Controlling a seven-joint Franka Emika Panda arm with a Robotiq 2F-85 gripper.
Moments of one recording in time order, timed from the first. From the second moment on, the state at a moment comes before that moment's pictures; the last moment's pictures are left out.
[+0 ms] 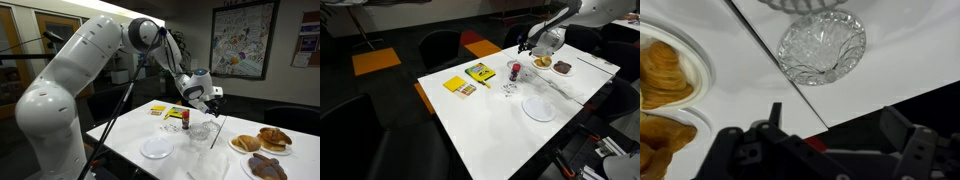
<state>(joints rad) -0.29 0.74 -0.02 -1.74 0.50 3.02 -0.28</state>
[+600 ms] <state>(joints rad) -0.31 0.83 -0.02 -1.64 0.25 2.95 -0.08</state>
